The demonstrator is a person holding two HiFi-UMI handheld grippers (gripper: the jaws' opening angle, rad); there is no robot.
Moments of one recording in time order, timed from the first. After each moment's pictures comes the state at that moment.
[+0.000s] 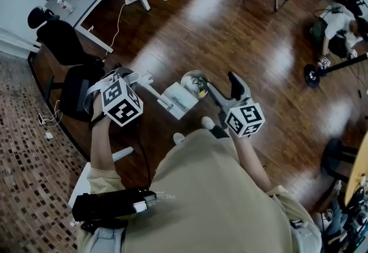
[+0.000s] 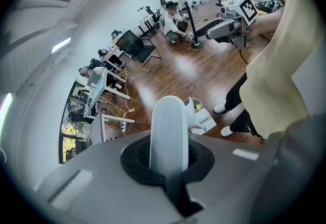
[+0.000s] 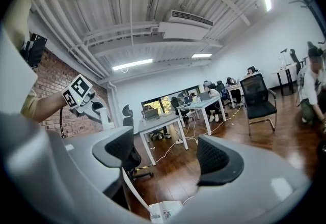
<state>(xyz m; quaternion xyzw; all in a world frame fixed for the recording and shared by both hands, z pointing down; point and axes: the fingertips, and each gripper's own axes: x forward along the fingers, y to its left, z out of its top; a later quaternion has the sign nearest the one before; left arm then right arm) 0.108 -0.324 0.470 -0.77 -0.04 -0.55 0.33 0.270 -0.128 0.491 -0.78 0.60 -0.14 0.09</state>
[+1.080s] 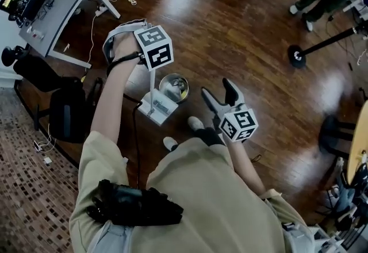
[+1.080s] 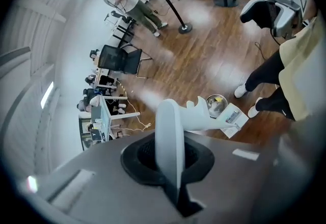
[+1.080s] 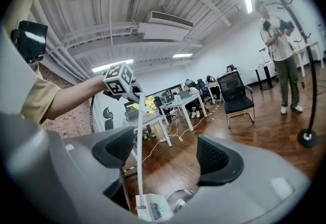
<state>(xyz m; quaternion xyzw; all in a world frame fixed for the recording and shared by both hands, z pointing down) 0.406 -0.308 0.492 -0.66 -0.10 -0.54 0.51 0.359 -0.056 0.531 -0.82 0.53 -0.18 0.11</state>
